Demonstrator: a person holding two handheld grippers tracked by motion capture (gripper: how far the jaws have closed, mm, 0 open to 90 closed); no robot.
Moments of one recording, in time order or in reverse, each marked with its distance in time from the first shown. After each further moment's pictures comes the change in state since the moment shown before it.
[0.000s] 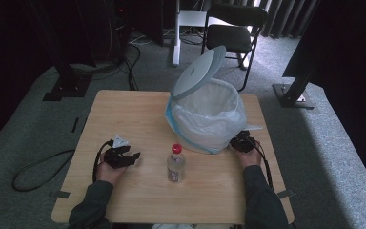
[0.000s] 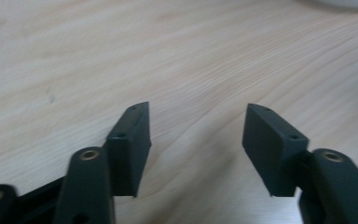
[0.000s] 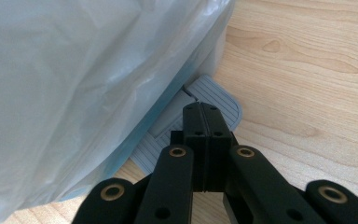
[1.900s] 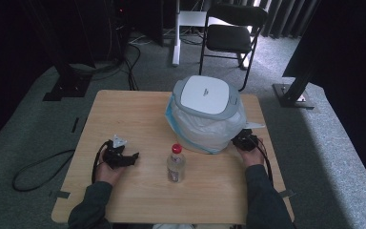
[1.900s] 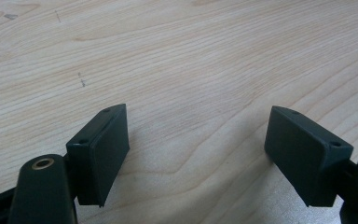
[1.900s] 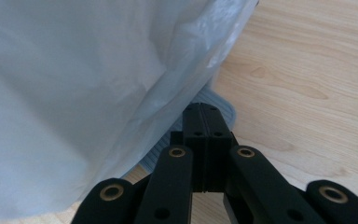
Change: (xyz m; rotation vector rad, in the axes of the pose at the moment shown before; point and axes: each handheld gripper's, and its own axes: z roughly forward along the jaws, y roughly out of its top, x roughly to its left) left arm 0.010 -0.009 0.012 0.035 0.110 -0.024; right arm 0.009 0.012 -0.017 -0.023 -0.044 -0.048
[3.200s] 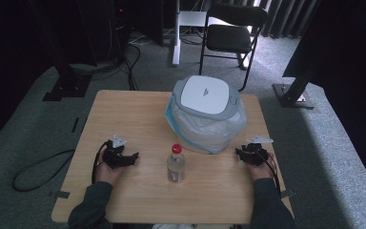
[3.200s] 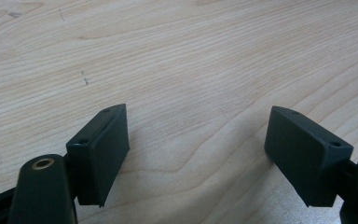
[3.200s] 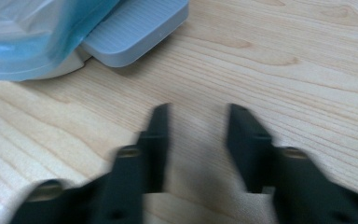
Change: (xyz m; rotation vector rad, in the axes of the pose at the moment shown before) left arm 0.000 0.000 0.000 0.001 0.007 -0.006; right arm -0.011 -0.055 -0.023 0.062 -0.098 0.022
